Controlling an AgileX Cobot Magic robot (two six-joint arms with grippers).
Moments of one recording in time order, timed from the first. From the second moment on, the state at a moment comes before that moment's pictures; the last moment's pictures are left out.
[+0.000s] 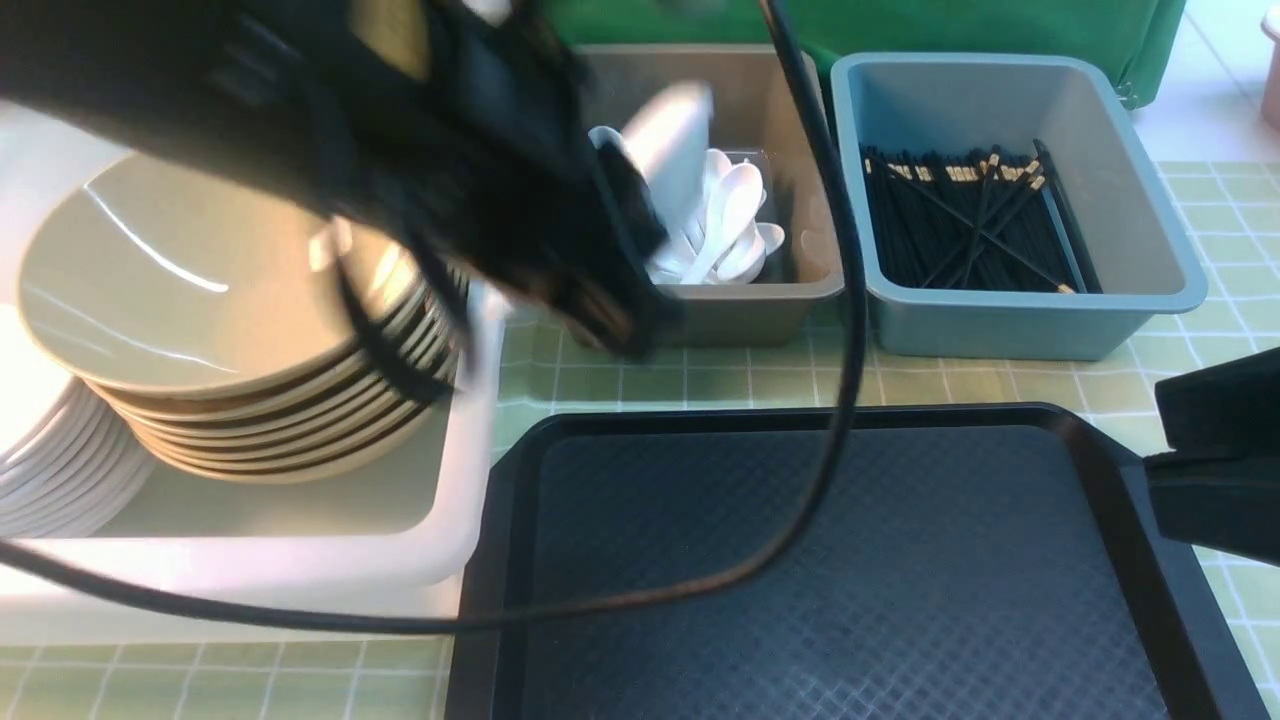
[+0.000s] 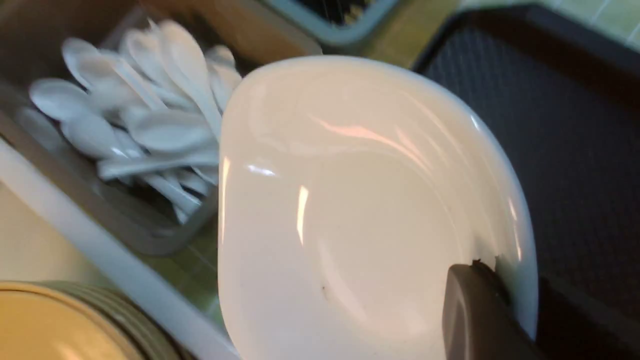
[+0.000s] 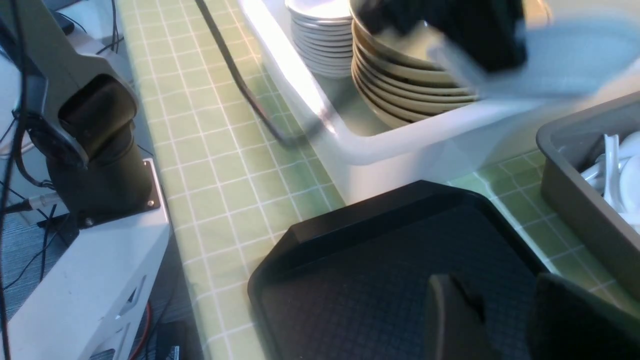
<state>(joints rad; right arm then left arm) 0.41 0.78 -1.05 0.65 0.91 -0.73 -0.81 1.27 -1.48 0.10 1.04 0.18</state>
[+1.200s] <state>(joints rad) 0.41 0.78 -1.05 0.67 0.94 -0.71 0.13 1.13 -1.11 0.27 1.01 0.35</state>
